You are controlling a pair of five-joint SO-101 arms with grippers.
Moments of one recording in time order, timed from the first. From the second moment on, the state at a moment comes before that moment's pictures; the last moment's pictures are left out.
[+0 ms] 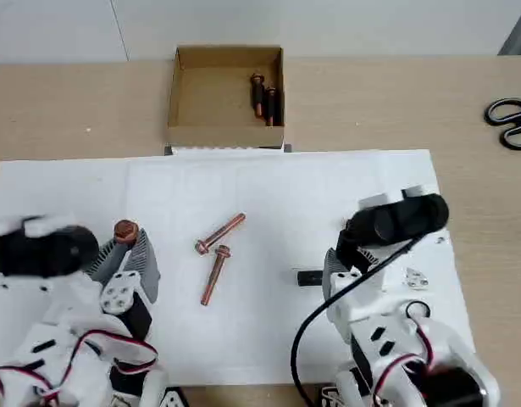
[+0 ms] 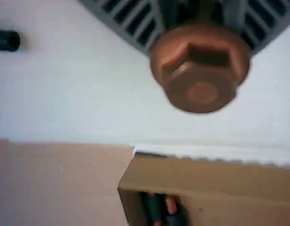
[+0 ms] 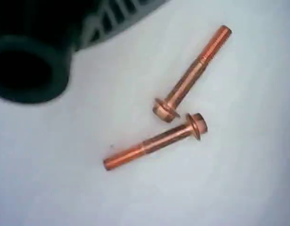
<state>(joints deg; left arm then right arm) 7.2 -91.6 43.1 81.9 20.5 -18.6 -79.2 37.7 88.1 -11.6</state>
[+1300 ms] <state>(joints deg) 26.9 -103.2 72.0 49.8 41.0 -42.0 -103.3 78.9 65.1 0.0</state>
